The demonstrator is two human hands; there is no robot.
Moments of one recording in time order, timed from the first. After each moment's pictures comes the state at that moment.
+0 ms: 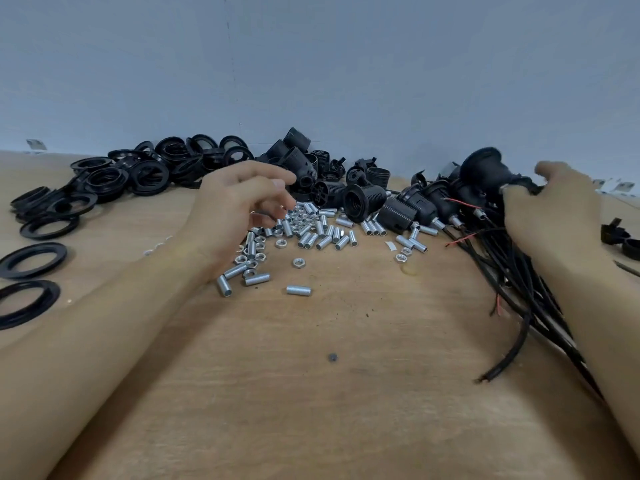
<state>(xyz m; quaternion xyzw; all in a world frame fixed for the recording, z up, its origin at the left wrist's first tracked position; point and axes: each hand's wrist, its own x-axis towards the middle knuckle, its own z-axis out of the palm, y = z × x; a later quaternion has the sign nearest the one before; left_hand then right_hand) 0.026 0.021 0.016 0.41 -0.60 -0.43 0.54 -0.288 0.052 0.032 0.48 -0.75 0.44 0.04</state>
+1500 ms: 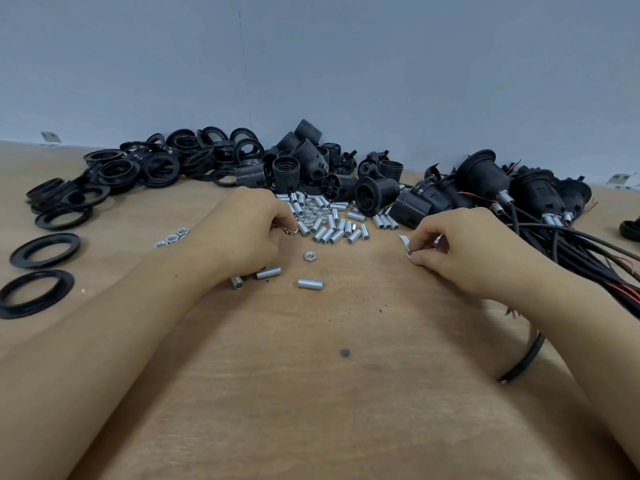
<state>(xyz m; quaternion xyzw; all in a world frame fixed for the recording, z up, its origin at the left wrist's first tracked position) 0.038 0.015 0.005 0.53 -0.83 -0.02 0.19 -0.233 0.062 0.015 0.76 -0.64 0.15 -0.03</state>
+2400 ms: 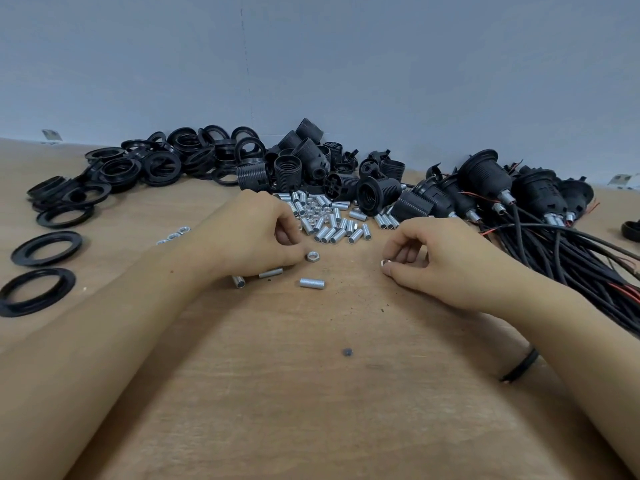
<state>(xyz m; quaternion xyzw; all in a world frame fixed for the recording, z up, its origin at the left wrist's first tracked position) 0.036 0.017 0.005 0.52 -0.82 -0.11 0.20 -0.214 0.069 0.008 0.79 -0.57 0.21 -0.11</state>
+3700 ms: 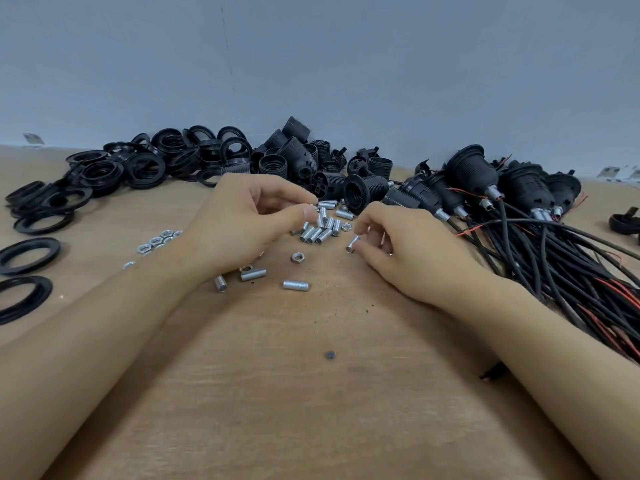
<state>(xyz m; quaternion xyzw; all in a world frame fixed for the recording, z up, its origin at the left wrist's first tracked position) 0.018 0.032 0.013 0.43 -0.72 -0.33 0.43 -0.202 0.054 -0.001 0.80 -0.56 0.22 -0.02</state>
